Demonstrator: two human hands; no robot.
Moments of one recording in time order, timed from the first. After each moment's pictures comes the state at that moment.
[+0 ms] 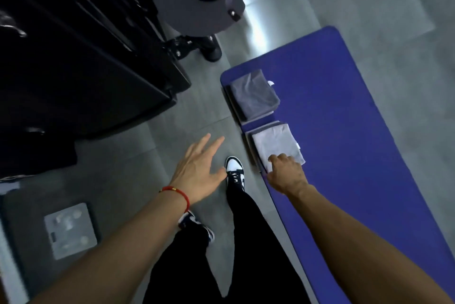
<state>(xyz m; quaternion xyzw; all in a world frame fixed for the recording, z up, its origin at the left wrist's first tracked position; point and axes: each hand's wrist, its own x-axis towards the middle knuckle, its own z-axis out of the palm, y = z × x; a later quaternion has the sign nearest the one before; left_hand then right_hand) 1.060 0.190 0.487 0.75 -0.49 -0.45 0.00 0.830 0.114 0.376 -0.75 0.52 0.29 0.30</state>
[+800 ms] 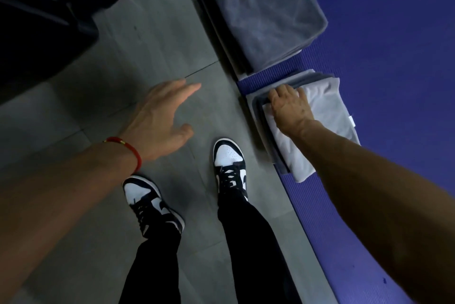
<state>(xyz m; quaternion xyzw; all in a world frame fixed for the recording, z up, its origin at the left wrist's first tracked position) 1.145 0.111 0.073 0.70 -0.55 -0.45 -0.01 0.863 0.009 -0.049 -0.82 0.44 0.31 0.21</state>
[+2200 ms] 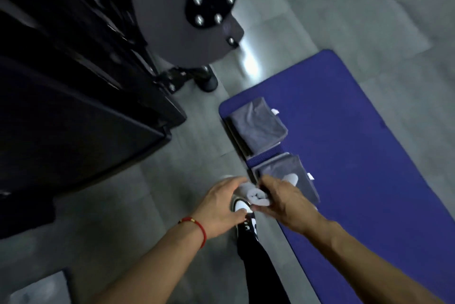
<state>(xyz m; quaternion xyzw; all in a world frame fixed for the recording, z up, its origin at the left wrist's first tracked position) 1.104 0.143 0.375 0.66 -0.54 -0.51 0.11 0.899 0.073 0.349 -0.80 0.39 0.00 0.45</state>
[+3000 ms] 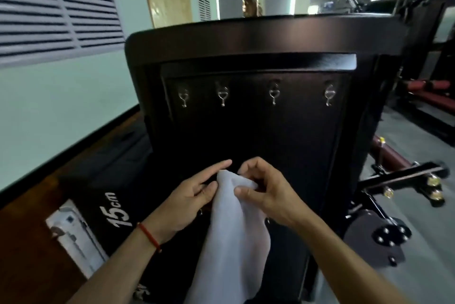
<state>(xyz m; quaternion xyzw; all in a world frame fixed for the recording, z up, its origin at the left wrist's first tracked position) 1.465 0.503 0.895 0.67 -0.44 -0.23 0.55 1.342 0.311 0.885 -0.81 0.00 -0.21 0.55</state>
